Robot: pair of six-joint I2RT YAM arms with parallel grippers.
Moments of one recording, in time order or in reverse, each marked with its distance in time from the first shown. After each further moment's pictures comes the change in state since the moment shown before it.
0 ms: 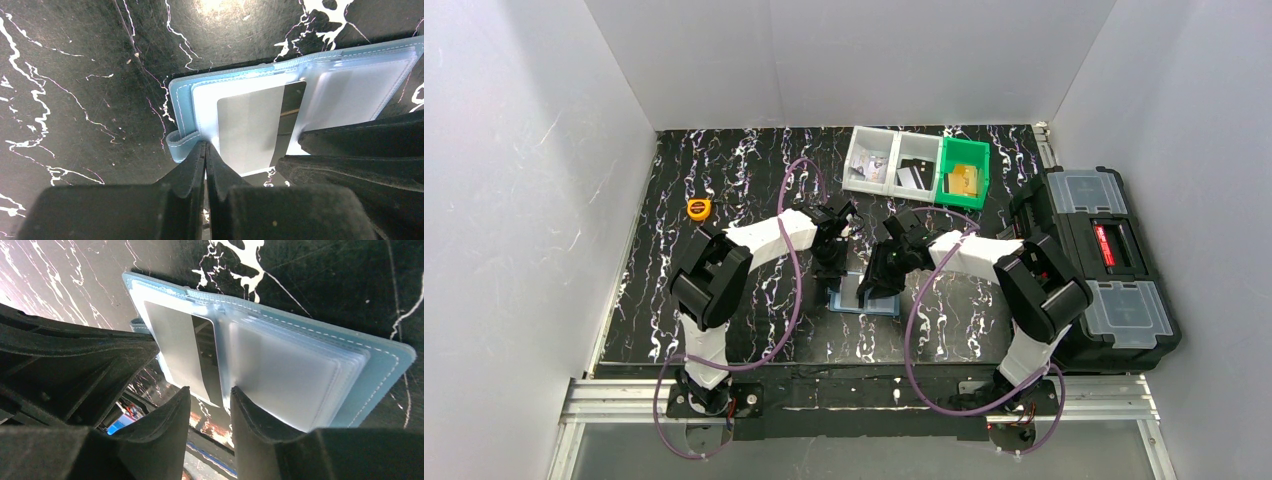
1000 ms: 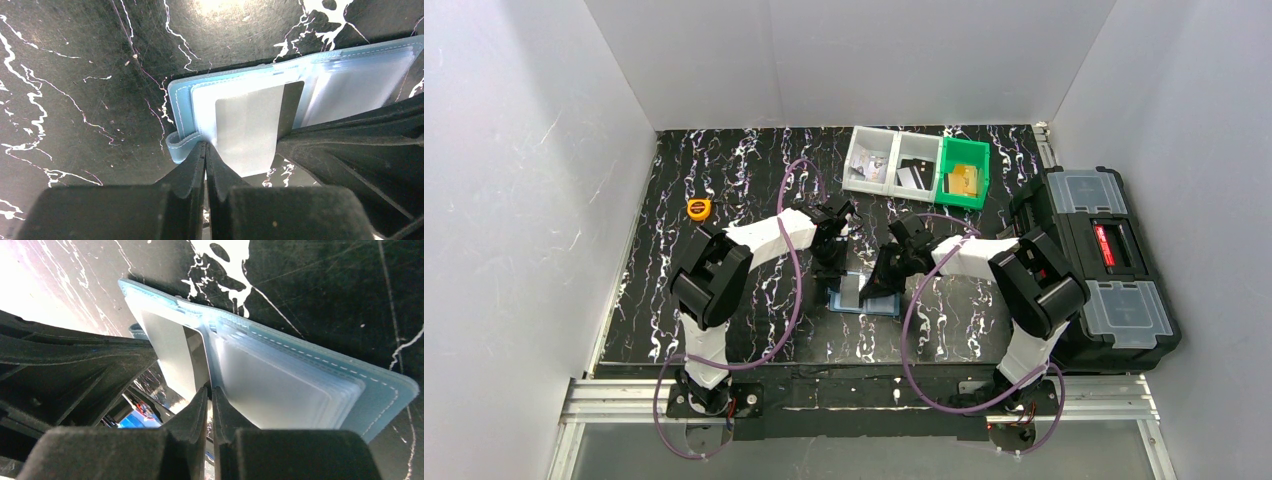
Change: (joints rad) left arm 0.006 0.006 -0.002 0.003 0.021 0.001; right arm -0.027 0.030 -0.071 0.142 -0.078 0.035
